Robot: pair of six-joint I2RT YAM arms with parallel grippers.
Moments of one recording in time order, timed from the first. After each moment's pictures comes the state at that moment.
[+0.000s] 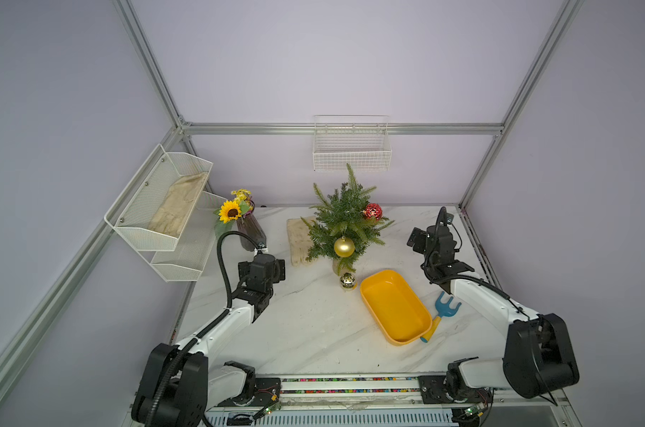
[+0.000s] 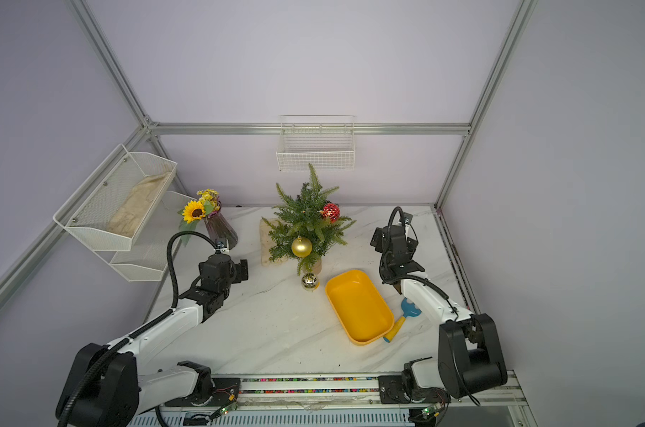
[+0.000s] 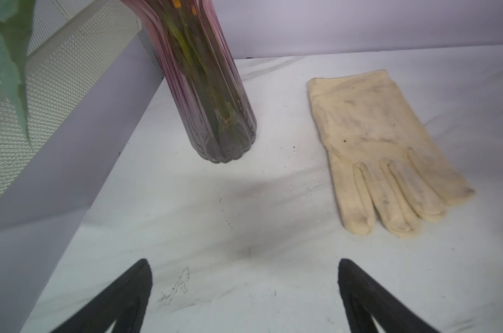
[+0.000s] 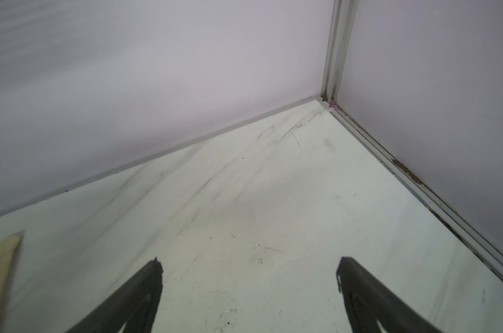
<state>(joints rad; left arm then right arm) -0.26 1.23 0.57 0.10 -0.51 -0.07 0.20 1.42 0.80 0.18 0.46 0.34</state>
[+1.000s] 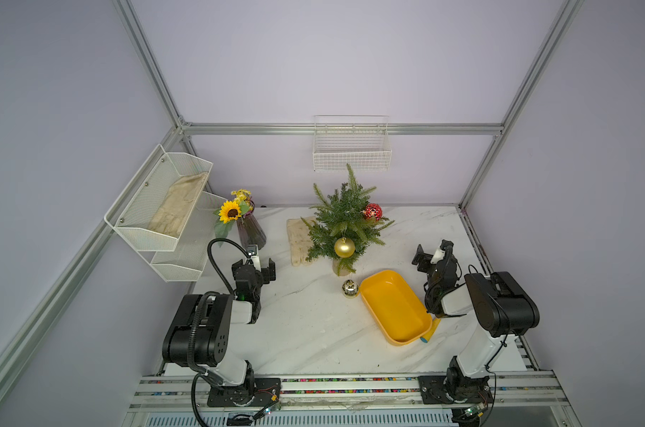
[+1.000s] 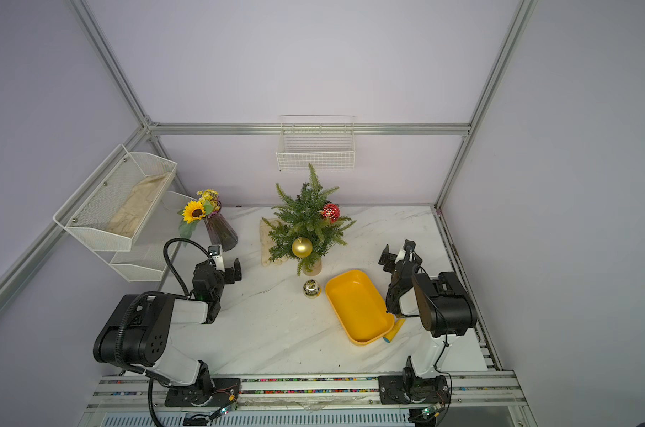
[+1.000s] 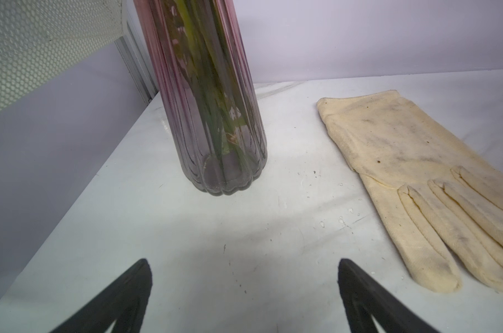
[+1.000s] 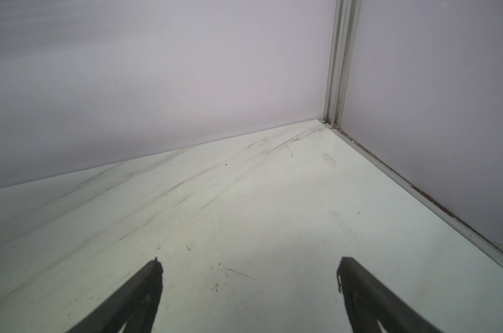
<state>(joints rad) -0.01 1.58 0.40 0.86 -0.18 0.06 0.04 1.78 0.44 1.21 0.26 0.14</state>
